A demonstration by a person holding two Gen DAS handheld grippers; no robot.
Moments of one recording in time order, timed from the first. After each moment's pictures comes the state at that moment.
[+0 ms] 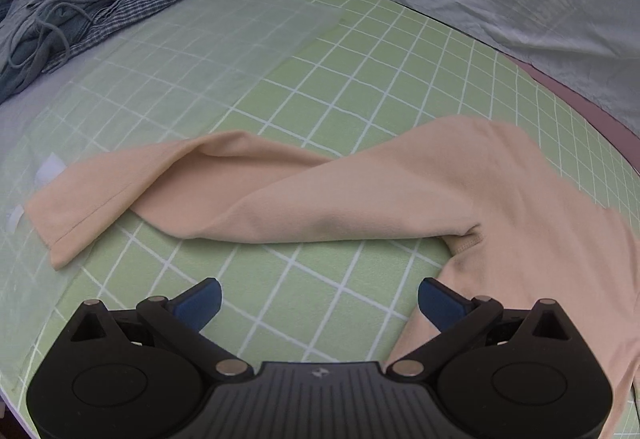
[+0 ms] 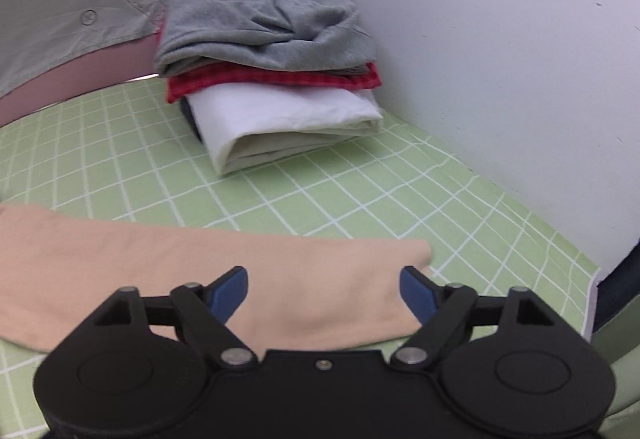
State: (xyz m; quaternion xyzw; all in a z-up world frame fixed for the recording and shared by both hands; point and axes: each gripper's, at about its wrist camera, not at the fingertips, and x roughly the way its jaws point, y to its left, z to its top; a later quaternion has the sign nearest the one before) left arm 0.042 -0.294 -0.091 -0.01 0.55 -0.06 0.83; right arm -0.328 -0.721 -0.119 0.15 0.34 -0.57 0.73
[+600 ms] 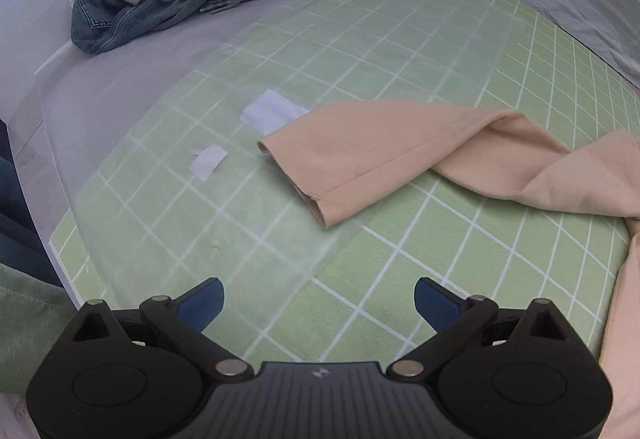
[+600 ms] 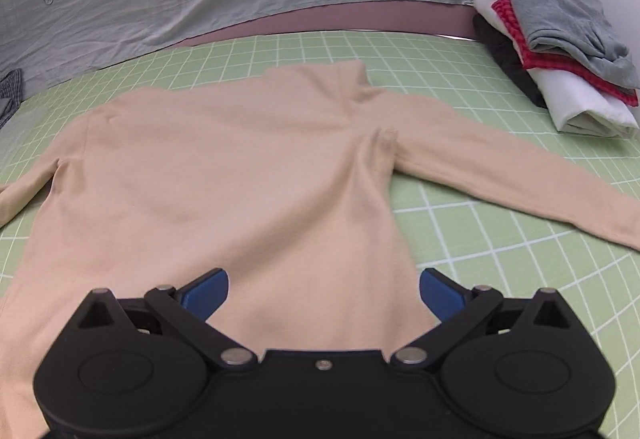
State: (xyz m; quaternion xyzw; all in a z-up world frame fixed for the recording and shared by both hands) left arm 0.049 -0.105 -0.096 0.02 0.56 0.02 0.83; right arm -0.201 -0.504 -0.128 0.15 0.40 -0.33 0.84
